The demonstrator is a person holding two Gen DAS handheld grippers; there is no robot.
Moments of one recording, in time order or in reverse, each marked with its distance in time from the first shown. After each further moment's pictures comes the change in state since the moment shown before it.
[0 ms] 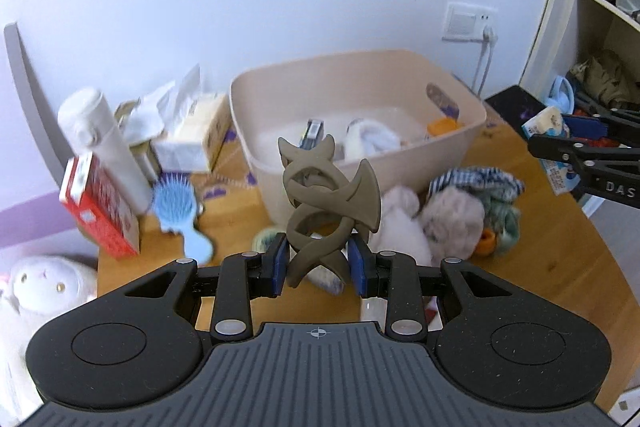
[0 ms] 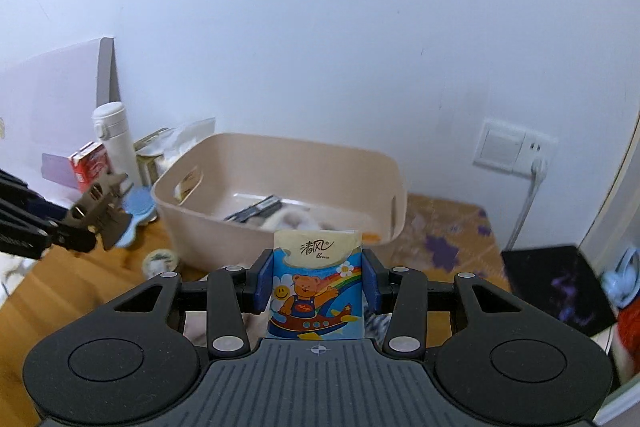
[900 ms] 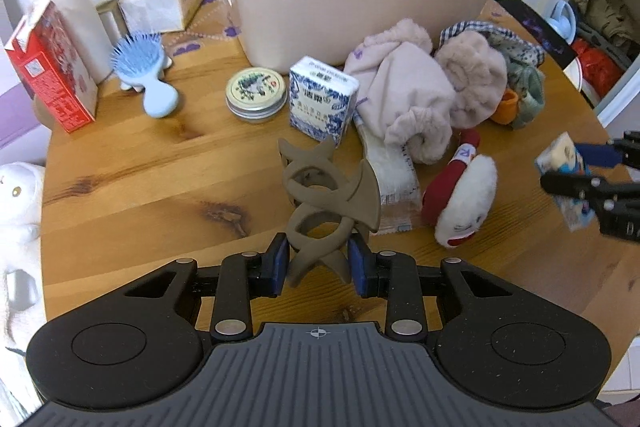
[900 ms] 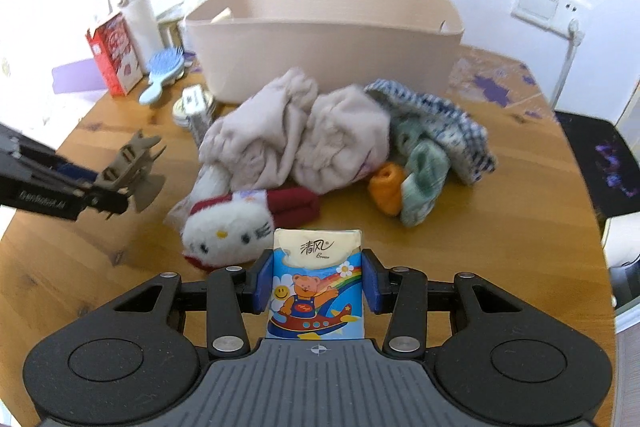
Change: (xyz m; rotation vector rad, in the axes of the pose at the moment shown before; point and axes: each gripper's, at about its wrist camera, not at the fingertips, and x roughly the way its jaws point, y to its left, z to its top) left arm 0.054 0.008 -0.096 -0.019 0.249 -0.054; right arm 0.016 0.040 -0.099 0.070 0.321 0.071
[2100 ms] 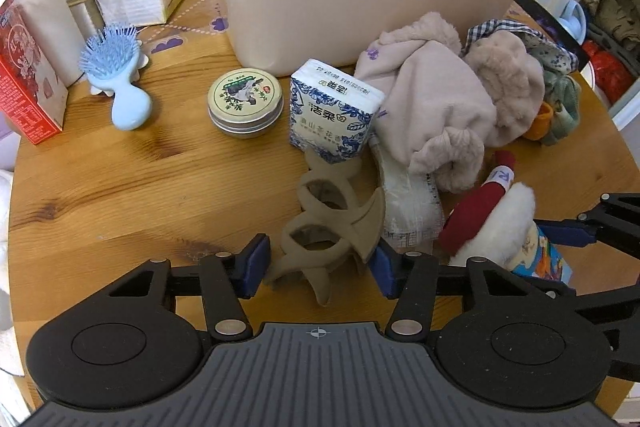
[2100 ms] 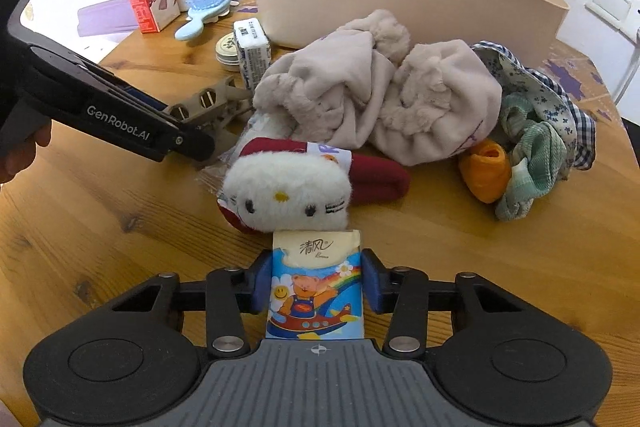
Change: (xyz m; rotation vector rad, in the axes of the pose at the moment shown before) left arm 0.055 0.007 0.026 -0.004 0.024 -0.010; right arm 0.054 0.047 -0.009 -0.108 0.125 0.065
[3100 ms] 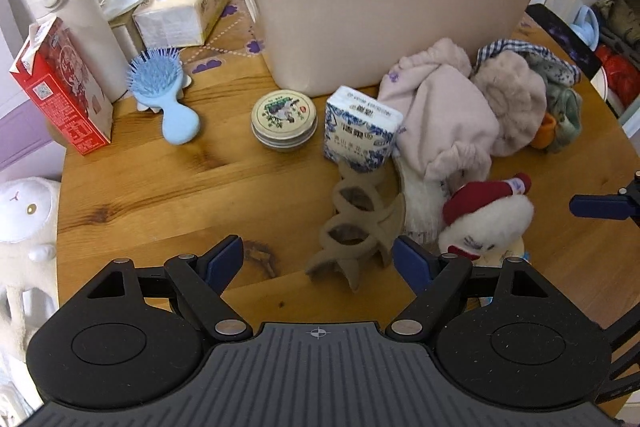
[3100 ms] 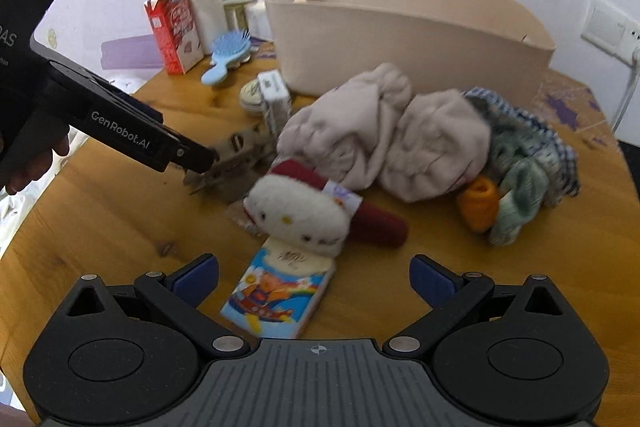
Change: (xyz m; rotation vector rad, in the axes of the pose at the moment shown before) left arm -0.033 0.004 -0.002 0.006 -0.027 0.080; right arm -0.024 0.002 -0.002 -0.004 -0.117 0.055
